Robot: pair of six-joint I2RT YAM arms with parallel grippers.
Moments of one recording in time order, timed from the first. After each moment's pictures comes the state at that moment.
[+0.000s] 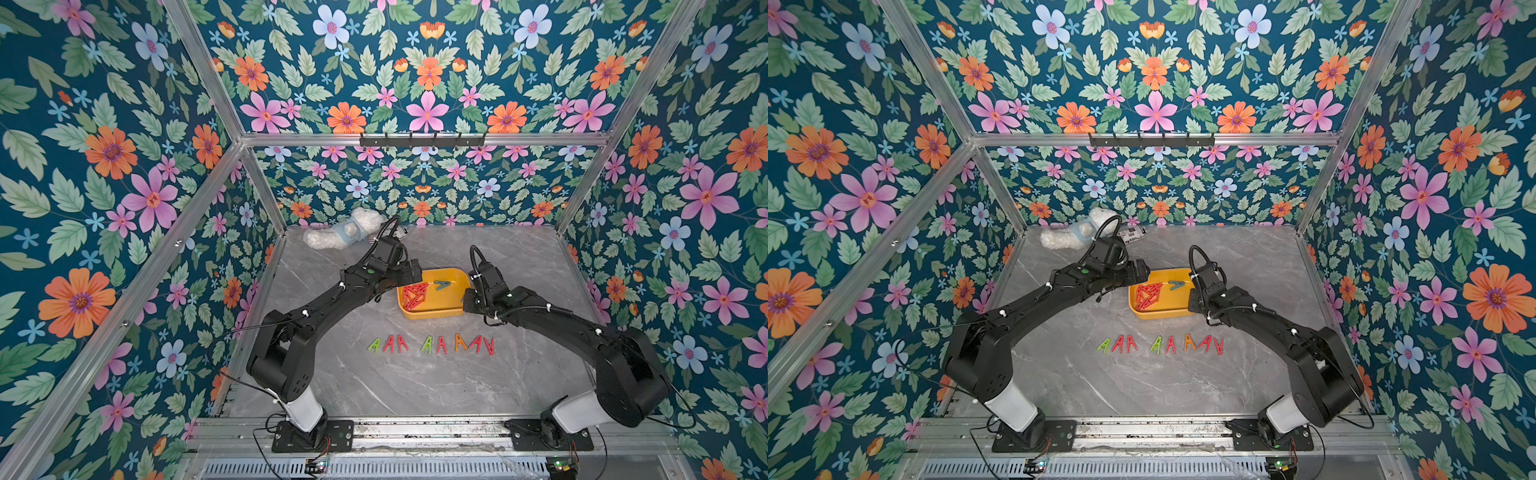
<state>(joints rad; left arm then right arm) -0.61 1.69 1.30 -0.37 0.05 -0.65 0.55 1.42 0.88 -0.44 0.15 0.63</state>
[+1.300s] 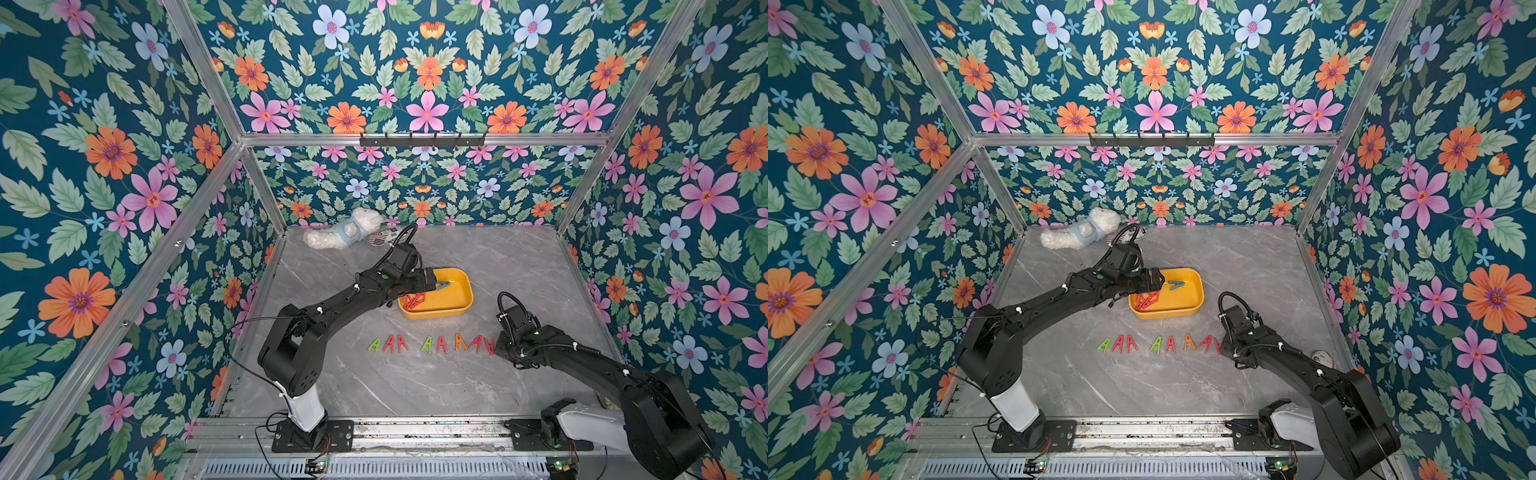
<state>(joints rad) -0.68 1.73 1.29 -0.33 0.07 -0.66 0.47 1.24 0.53 -0.58 0.15 0.87</state>
